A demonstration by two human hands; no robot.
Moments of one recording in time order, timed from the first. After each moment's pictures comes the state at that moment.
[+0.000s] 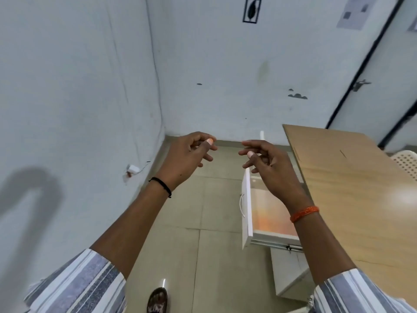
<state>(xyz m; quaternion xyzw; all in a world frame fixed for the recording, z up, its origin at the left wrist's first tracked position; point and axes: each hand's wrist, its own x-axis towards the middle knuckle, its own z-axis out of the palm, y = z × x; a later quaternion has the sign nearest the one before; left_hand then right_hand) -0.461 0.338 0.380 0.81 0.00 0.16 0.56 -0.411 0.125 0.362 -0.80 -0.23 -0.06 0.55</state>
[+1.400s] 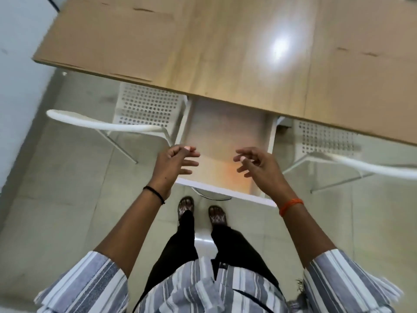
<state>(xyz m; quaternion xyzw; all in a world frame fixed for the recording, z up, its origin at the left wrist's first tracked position) 0.008 0.199 0.140 0.72 -0.21 -0.51 0.43 -0.213 0.120 0.121 -0.59 0.54 -0.17 0.57</state>
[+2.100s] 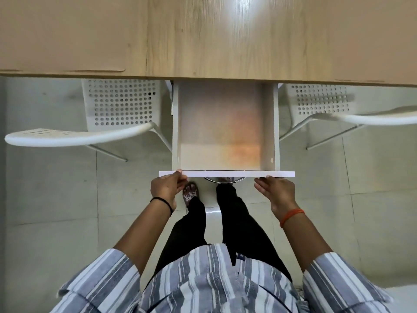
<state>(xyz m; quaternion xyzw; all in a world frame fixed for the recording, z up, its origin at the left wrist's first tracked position) 0.059 0.216 0.043 0.77 0.06 -0.53 0.35 -0.199 0.193 0.054 -0.04 0.75 -0.34 0.56</state>
